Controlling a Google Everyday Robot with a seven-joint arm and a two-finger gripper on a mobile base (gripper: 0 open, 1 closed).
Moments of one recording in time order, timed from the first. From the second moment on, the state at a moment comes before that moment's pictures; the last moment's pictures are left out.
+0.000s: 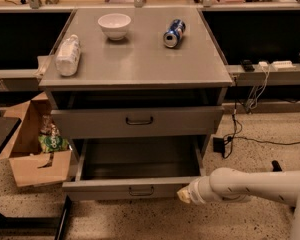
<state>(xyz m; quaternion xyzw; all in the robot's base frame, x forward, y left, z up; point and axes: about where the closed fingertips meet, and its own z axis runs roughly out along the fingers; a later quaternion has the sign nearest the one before) 0.496 -0.149 0.400 -0.27 0.92 0.17 0.21</state>
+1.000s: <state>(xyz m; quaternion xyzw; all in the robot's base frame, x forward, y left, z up) 0.530 -0.155 0.406 -0.24 0.93 0.15 0.24</state>
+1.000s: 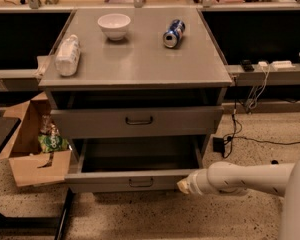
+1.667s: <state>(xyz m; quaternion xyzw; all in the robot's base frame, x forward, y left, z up) 0.547 -0.157 0.409 -0.23 0.93 0.14 0.25</state>
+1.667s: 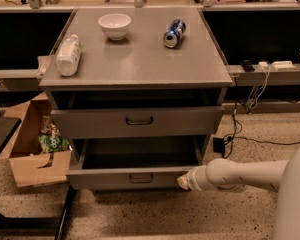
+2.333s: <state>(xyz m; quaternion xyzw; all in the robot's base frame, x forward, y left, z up) 0.579 -0.159 0.411 -0.22 0.93 0.13 0.26</state>
